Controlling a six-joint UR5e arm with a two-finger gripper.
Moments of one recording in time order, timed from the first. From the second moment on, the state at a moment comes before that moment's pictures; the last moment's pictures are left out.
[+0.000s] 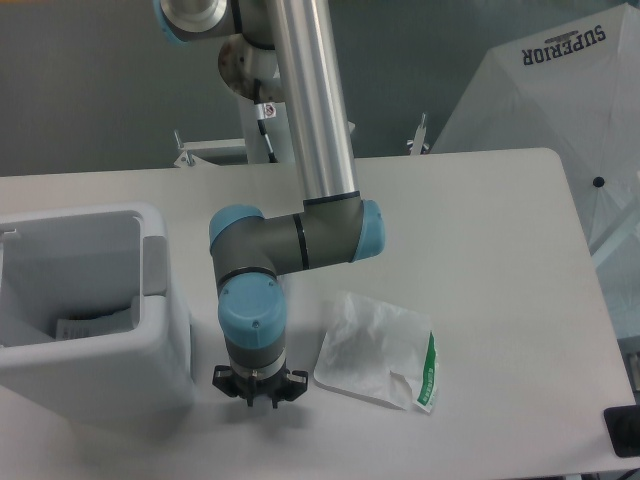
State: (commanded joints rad) arm 2.21 -2.24 -1.48 -0.88 1.52 0.28
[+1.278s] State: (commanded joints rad) arm 2.43 -1.94 -1.23 -0.70 1.25 0.23
